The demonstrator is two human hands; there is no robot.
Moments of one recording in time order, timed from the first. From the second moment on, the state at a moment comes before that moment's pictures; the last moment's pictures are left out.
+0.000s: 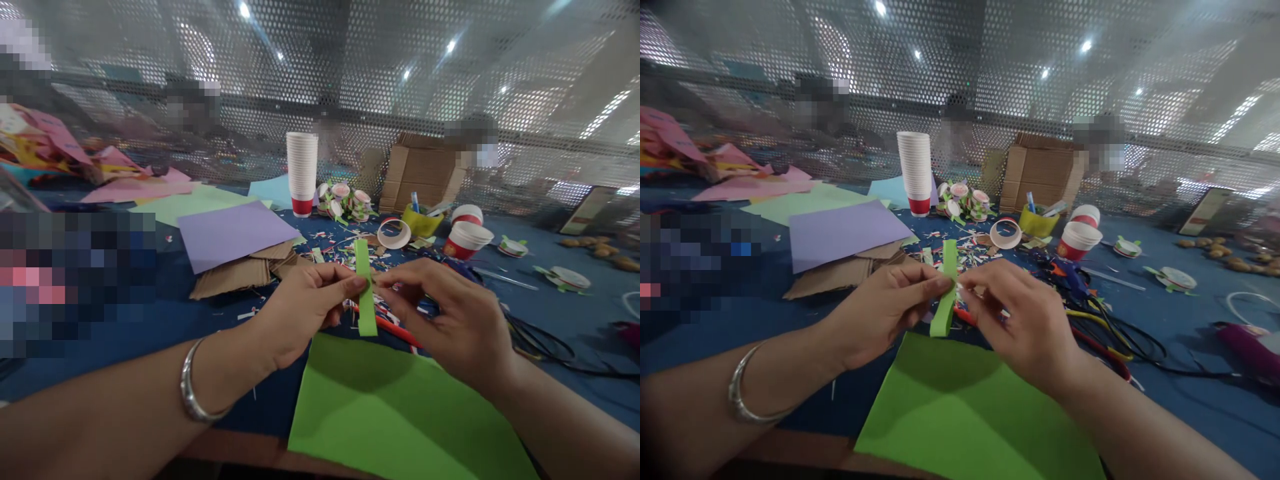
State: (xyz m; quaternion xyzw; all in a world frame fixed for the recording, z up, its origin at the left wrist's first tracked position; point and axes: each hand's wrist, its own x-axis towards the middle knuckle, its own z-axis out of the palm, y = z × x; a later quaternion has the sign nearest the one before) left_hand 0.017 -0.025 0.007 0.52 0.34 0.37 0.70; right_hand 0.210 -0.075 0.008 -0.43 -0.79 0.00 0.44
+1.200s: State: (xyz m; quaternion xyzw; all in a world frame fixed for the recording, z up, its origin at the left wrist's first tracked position) left_hand 0.018 -0.026 0.006 0.49 0.33 0.38 0.71; right_hand 0.203 -0.072 0.005 -0.50 -0.75 0.18 0.40
